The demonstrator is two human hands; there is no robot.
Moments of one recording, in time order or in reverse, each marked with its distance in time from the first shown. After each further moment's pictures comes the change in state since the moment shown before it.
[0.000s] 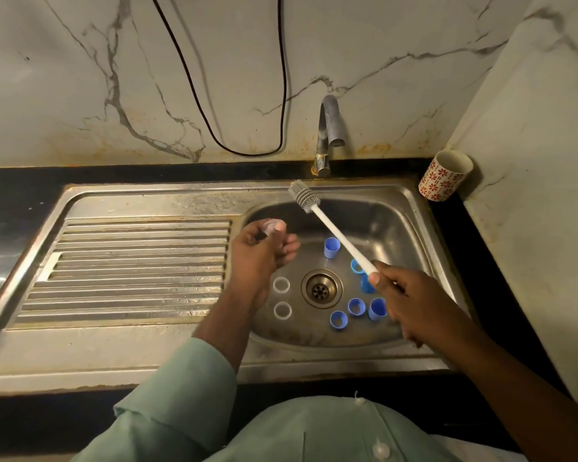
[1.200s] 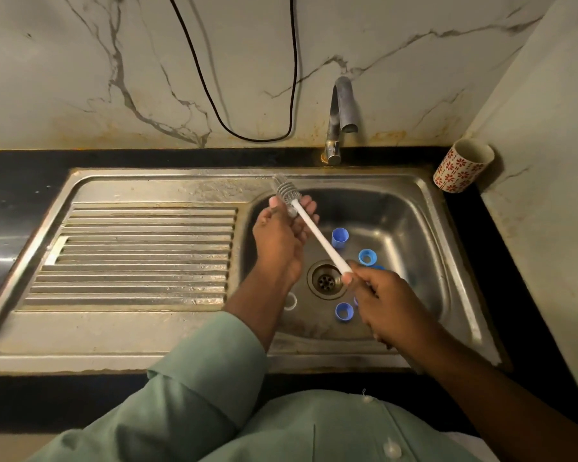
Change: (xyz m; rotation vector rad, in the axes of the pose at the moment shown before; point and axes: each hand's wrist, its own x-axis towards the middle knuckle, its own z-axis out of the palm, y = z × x) left_hand 0.014 0.002 0.038 -0.339 0.203 -0.112; right_hand -0.003 -0.017 0.041 0.115 -0.066 0.005
